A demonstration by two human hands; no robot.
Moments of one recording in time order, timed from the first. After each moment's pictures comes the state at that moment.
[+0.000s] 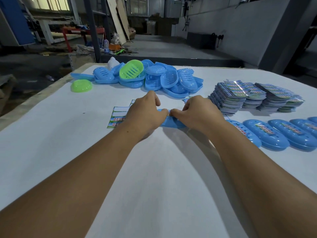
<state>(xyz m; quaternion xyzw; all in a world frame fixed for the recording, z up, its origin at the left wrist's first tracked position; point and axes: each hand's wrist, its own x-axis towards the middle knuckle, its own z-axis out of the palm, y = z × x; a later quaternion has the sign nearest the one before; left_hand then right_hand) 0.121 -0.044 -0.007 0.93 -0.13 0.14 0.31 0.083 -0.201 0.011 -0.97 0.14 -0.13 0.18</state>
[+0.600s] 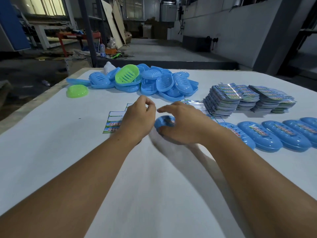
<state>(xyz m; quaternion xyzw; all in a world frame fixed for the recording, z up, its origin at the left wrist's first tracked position) 0.115 -0.044 -0.009 0.87 -0.11 0.15 0.45 0.059 -0.191 0.014 -0.98 -0.08 -0.10 0.15</state>
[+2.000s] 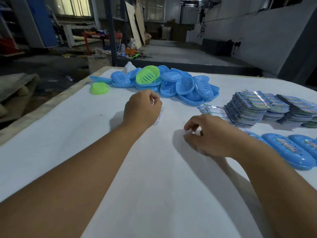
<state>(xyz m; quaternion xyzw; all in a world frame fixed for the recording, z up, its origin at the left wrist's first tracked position) 0.138 -0.007 0.003 0.89 -0.07 0.25 0.38 0.048 -0.199 0.017 -0.98 -0.08 -0.05 0.15</state>
